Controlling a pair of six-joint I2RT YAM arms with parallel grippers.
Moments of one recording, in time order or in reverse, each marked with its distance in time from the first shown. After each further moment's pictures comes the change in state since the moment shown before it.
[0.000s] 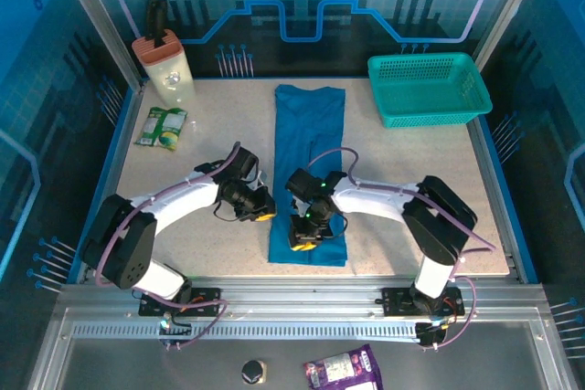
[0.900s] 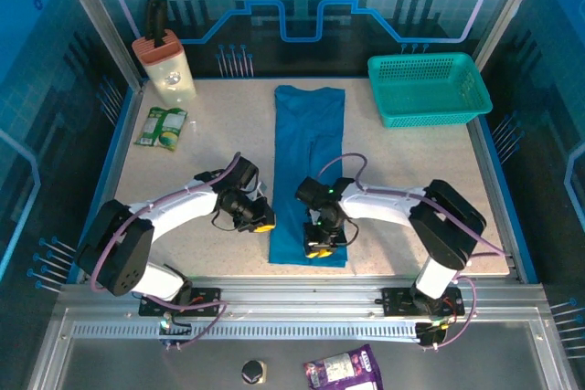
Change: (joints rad) left arm -0.033 -0.033 -0.073 0.001 0.024 -0.025; right arm 0.006 -0.060 -0.092 -0.070 0.092 0.007
